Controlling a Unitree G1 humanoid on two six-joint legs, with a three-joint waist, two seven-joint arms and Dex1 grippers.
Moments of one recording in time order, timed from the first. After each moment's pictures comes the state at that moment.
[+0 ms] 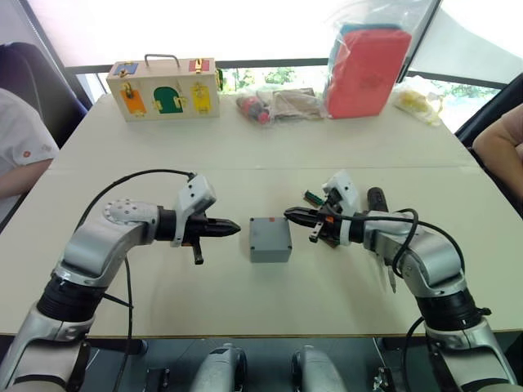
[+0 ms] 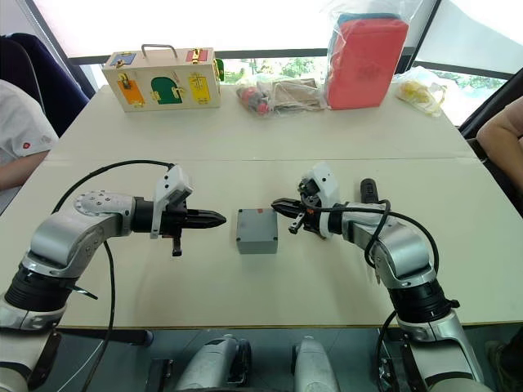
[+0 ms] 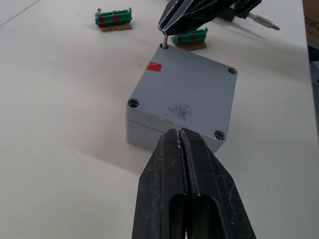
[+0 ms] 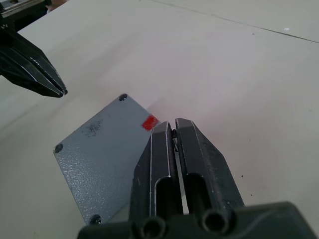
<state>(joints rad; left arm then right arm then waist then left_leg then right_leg) -0.51 0.72 -0.13 -0.24 -0.47 0.79 -1.04 -0.47 -0.53 0.11 -0.22 0.42 0.76 0.73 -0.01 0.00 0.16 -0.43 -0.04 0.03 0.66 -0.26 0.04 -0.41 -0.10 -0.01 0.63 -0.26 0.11</state>
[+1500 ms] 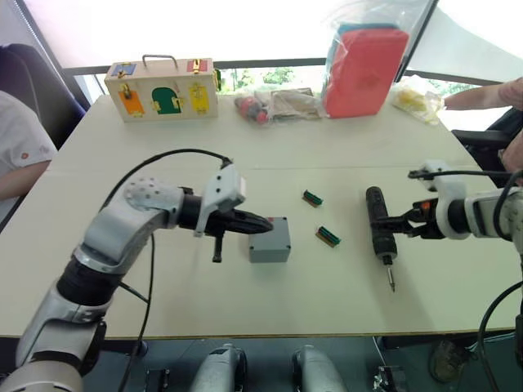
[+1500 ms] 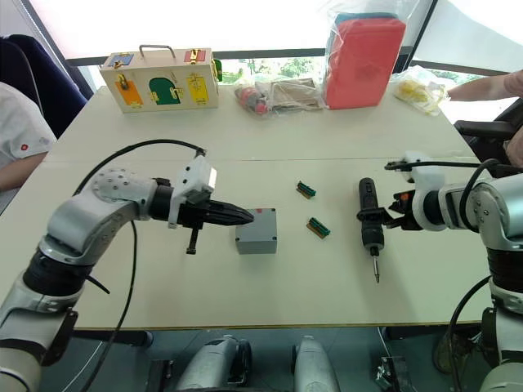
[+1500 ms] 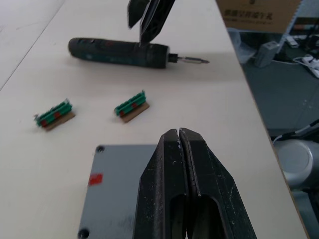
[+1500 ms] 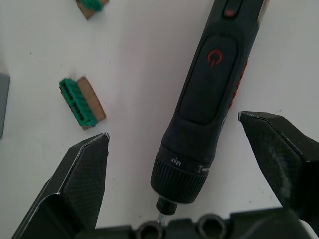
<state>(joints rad) -0.67 0.64 -0.27 -0.30 -0.45 0.64 -1.16 -0.64 -0.99 -0.07 -0.06 0.65 1.61 0.58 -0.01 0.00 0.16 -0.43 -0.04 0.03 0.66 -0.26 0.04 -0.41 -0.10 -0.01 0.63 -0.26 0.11</state>
